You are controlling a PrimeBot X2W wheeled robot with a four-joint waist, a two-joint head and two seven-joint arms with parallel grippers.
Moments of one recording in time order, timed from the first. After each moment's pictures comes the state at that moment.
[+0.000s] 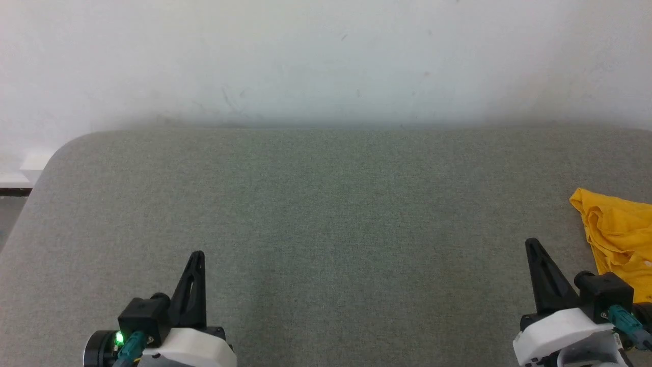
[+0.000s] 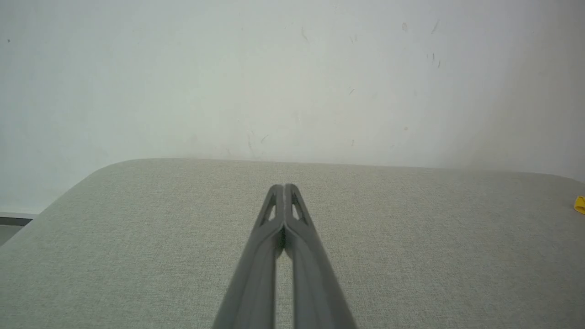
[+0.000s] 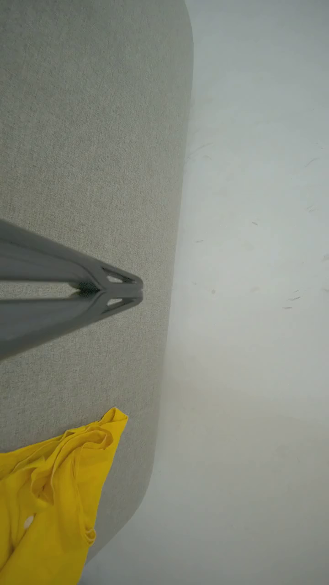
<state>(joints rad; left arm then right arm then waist) 0.10 0.10 -0.06 -0.04 -0.14 0.04 -0.12 0.06 -0.05 -0.07 0.04 0.03 0.13 -0.11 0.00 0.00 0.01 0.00</state>
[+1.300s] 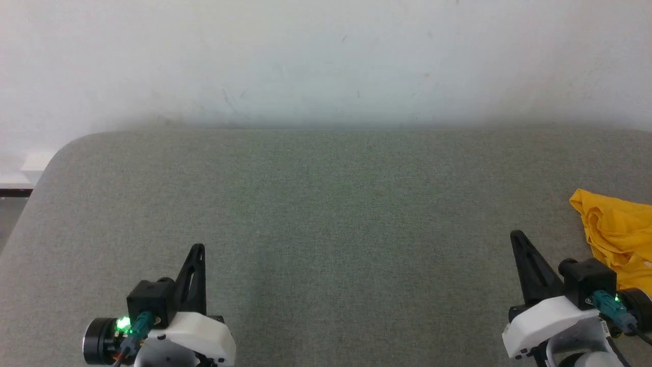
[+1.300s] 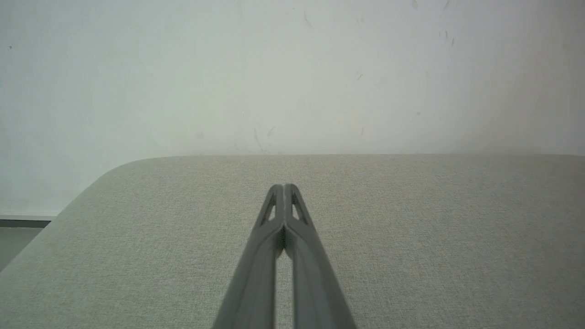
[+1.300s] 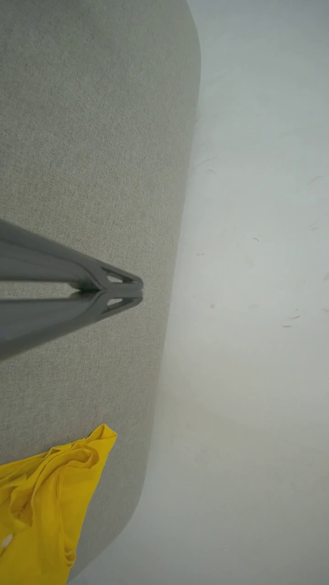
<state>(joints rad) 0.05 0.07 -0.03 -0.02 -0.05 0.02 -0.04 0.04 -0.05 -0.03 0.02 0.02 0.13 -0.04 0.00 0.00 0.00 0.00</state>
